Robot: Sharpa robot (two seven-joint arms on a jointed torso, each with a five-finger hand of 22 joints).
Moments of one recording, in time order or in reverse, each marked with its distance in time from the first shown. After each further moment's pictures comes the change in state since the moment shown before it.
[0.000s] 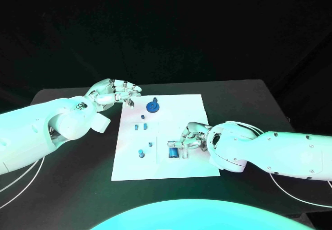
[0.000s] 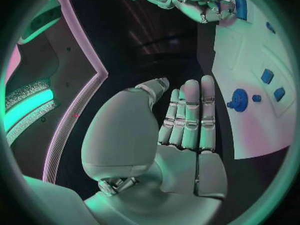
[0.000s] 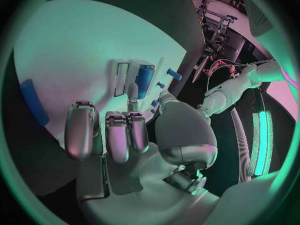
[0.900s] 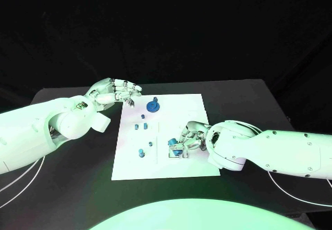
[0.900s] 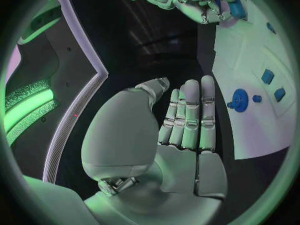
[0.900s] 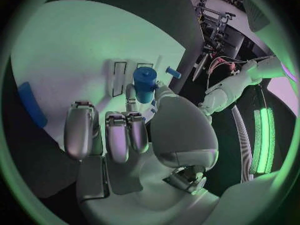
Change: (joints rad) left arm 0.000 0.000 0.000 0.001 0.000 0.000 0.002; left_hand 0.000 0.000 0.002 -0.007 0.000 0.000 0.000 0.000 0.000 0.004 -0.003 -0.004 -0.001 0.000 0.000 0.000 -0.002 0.000 -0.004 -0.004 0.007 0.005; right arm 0.004 0.011 0.001 -0.009 0.027 -0.003 -0.006; right_hand 0.176 -0.014 0.104 0.004 -0.003 0.005 0.010 -0.038 -0.023 -0.002 0.005 0.000 0.000 0.000 0.000 -0.004 0.000 0.000 0.000 0.007 0.000 0.000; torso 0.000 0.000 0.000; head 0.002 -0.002
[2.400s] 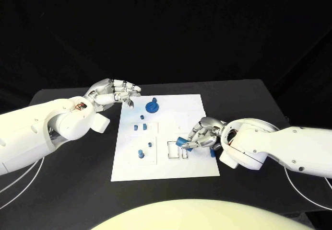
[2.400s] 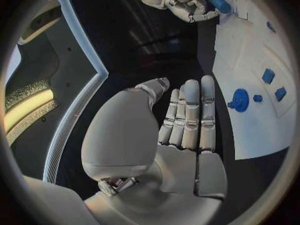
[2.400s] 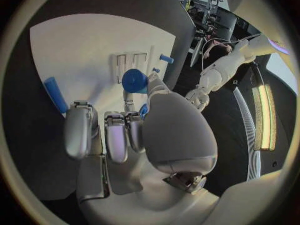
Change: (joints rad) left arm 0.000 0.003 0.000 -0.003 0.000 -0.001 0.002; left_hand 0.000 0.000 0.000 0.000 0.000 0.000 0.000 0.000 0.000 0.000 0.000 0.000 0.000 0.000 0.000 0.000 0.000 0.000 0.000 0.000 0.000 0.000; right arm 0.042 -0.142 0.000 0.094 0.164 -0.045 0.048; right_hand 0.193 -0.039 -0.034 -0.002 0.004 -0.063 0.037 -0.060 -0.030 -0.001 0.023 0.000 -0.001 -0.004 0.025 0.000 0.000 0.000 0.000 0.014 0.000 0.000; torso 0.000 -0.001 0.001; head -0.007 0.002
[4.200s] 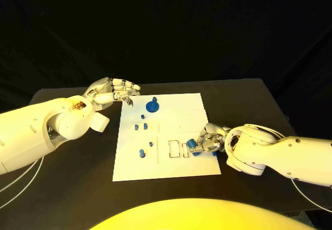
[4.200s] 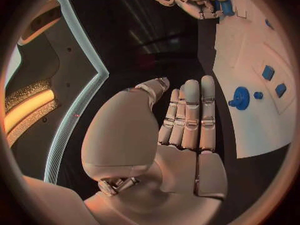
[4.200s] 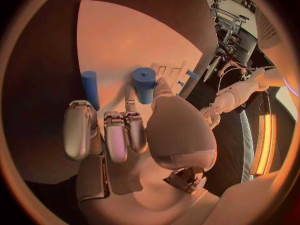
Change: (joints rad) left arm 0.000 -0.003 0.000 0.002 0.000 -0.007 0.008; left_hand 0.000 0.000 -0.003 -0.003 0.000 0.000 0.000 0.000 0.000 0.000 0.000 0.000 0.000 0.000 0.000 0.000 0.000 0.000 0.000 0.000 0.004 0.001; right arm -0.084 -0.014 0.001 -0.059 -0.274 0.046 -0.055; right_hand -0.110 0.023 -0.163 0.000 0.002 -0.038 0.002 0.029 0.074 0.000 0.014 0.005 0.000 0.004 0.011 0.000 0.000 0.000 -0.003 0.011 0.007 0.000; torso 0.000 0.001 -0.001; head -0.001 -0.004
